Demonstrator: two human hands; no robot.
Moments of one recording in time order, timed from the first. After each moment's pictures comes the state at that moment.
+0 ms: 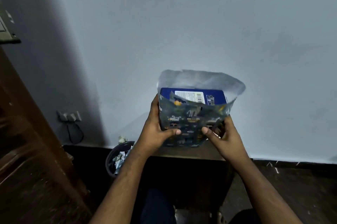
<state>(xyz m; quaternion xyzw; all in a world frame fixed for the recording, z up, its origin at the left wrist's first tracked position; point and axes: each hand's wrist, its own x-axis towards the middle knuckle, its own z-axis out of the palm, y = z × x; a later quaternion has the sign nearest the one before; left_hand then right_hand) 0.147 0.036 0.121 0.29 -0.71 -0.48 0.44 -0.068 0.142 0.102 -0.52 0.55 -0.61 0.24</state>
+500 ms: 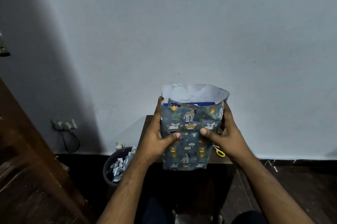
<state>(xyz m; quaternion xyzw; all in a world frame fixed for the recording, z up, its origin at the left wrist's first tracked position) 0.138 0.044 0.127 0.26 -0.70 -0.50 0.43 -0.078 0.141 0.133 -0.55 0.50 -0.62 0.25</state>
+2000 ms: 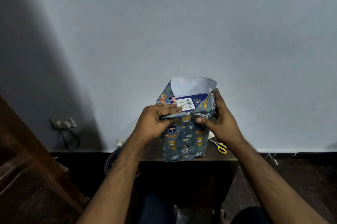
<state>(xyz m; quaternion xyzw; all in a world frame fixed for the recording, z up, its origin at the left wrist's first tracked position) 0.132 -0.008 0.161 0.27 -0.84 -0.31 0.36 -0.086 0.103 0.142 -0.56 0.57 -0.57 0.20</state>
